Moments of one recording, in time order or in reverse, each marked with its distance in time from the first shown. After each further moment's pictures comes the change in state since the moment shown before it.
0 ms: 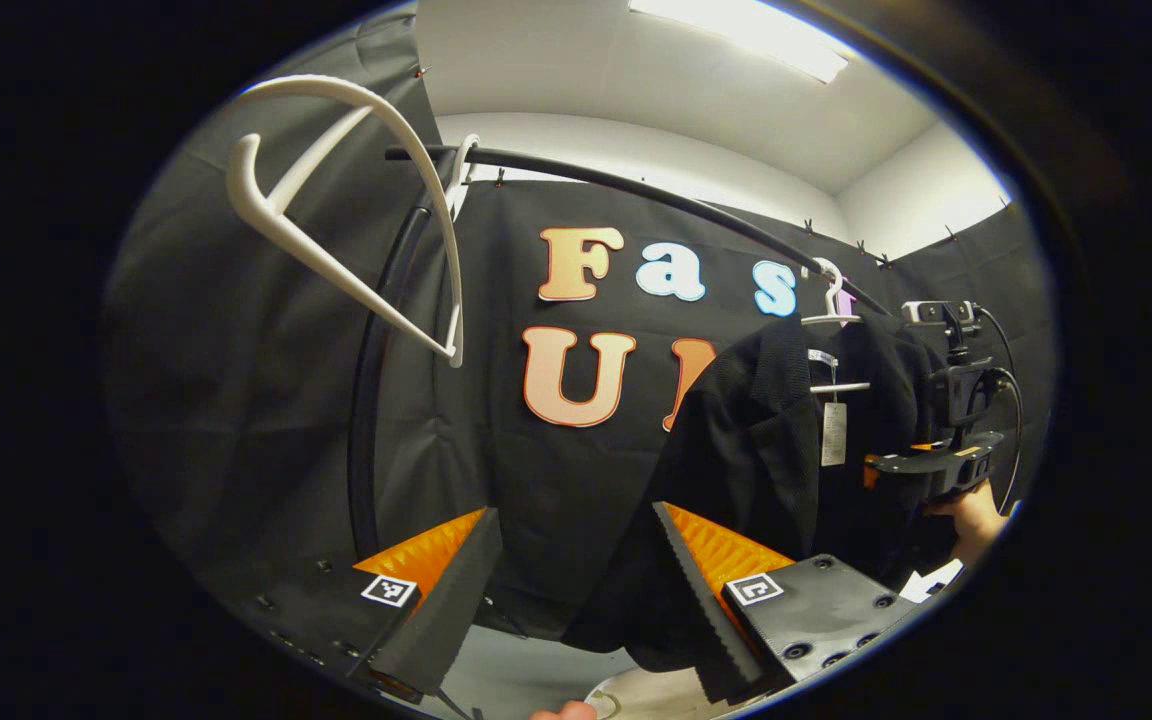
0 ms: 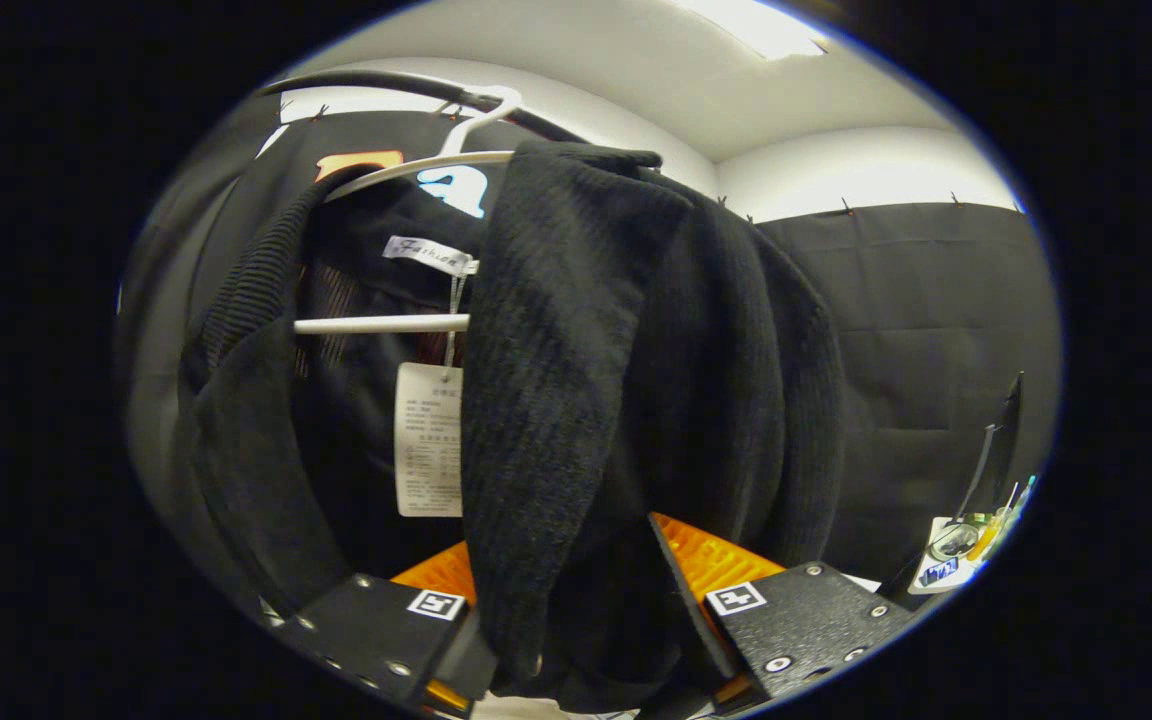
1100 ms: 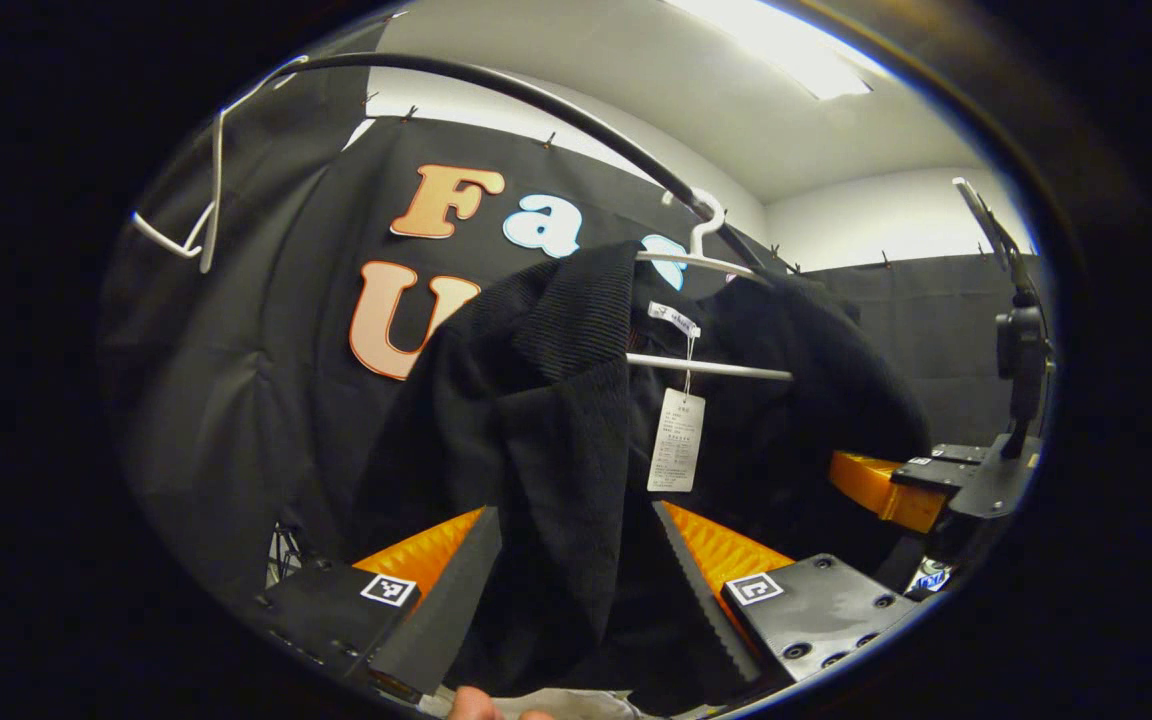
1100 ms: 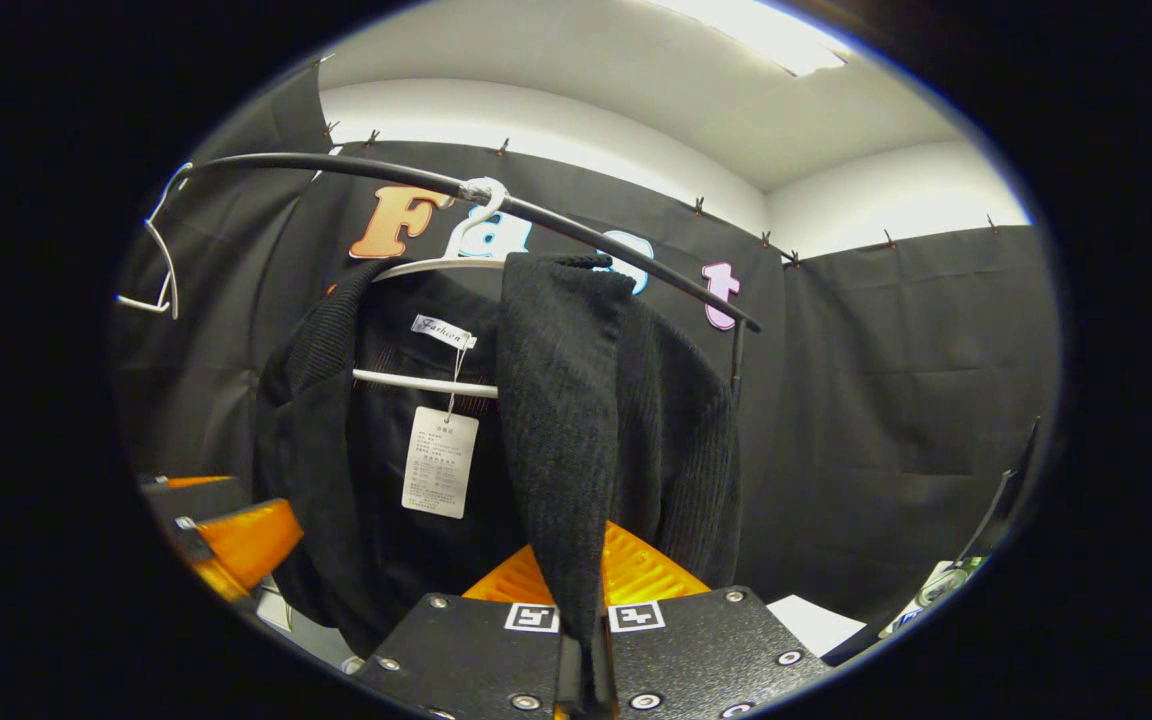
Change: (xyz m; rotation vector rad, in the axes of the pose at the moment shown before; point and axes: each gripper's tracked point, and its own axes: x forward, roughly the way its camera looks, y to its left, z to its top) left arm 0.100 -0.231 -0.044 -0.157 0.078 -0.338; right arm -0.051 -0.039 0.042 -0.024 -0.073 0.223
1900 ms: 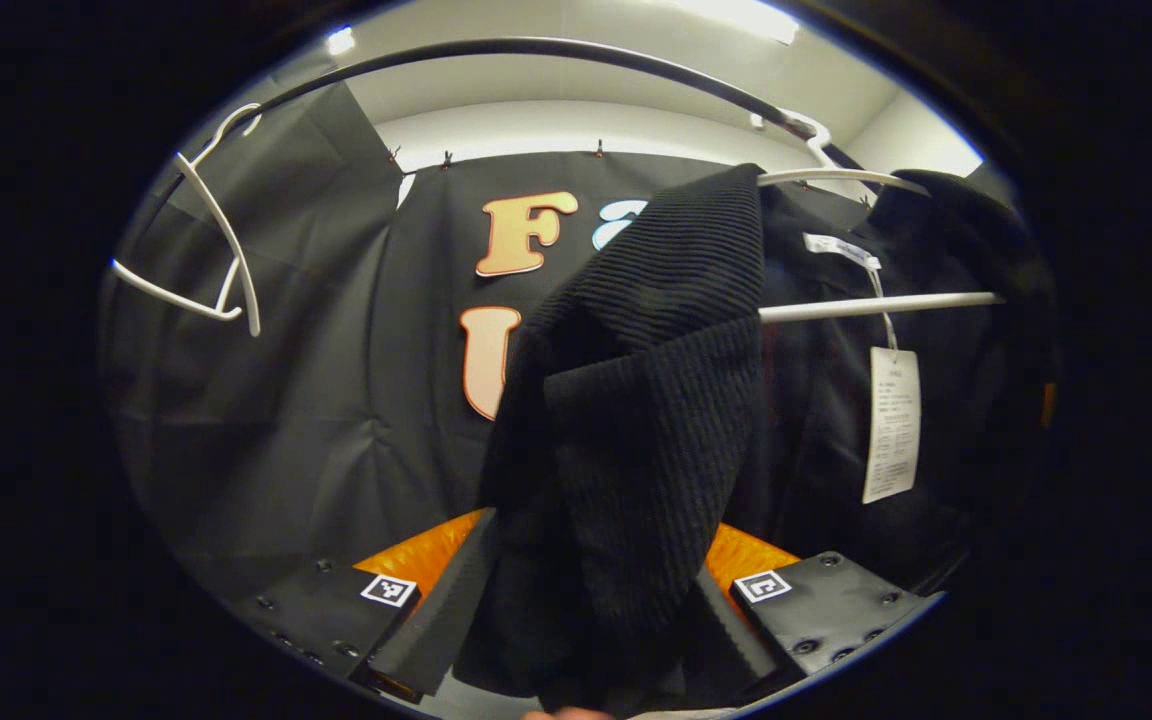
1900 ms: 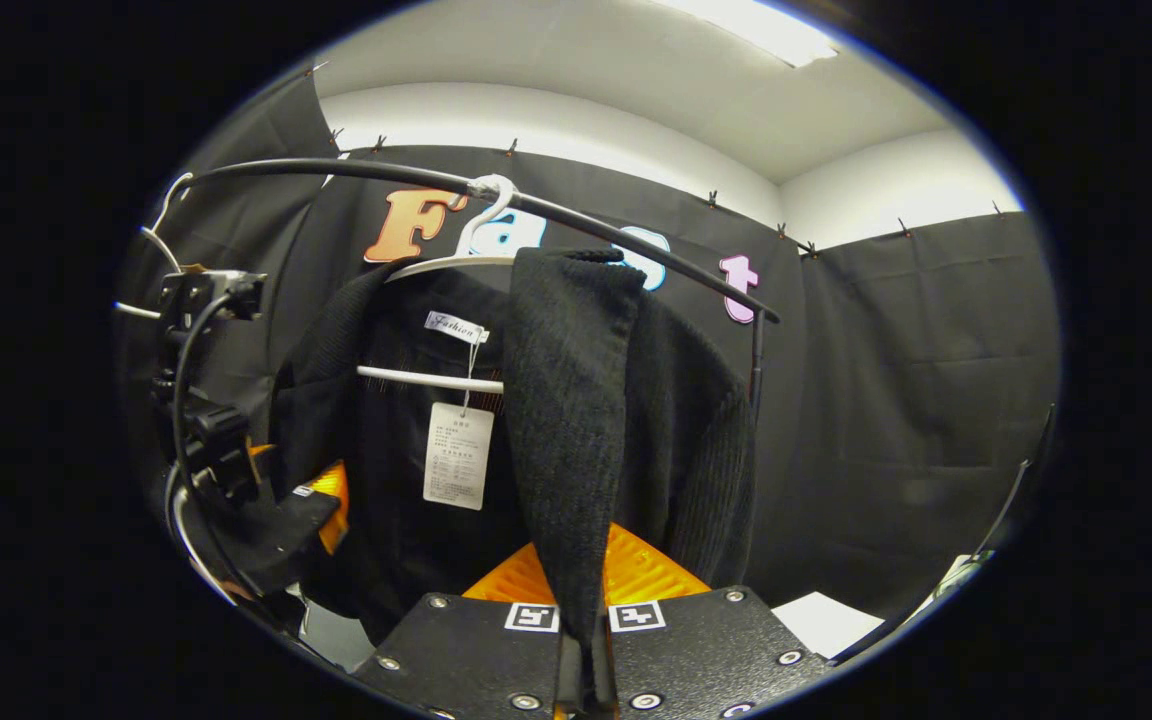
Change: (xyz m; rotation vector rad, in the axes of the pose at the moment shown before) left arm 0.058 0.106 0.006 0.229 -0.066 0.370; right arm 0.001 0.003 -0.004 0.029 -0.010 0.044
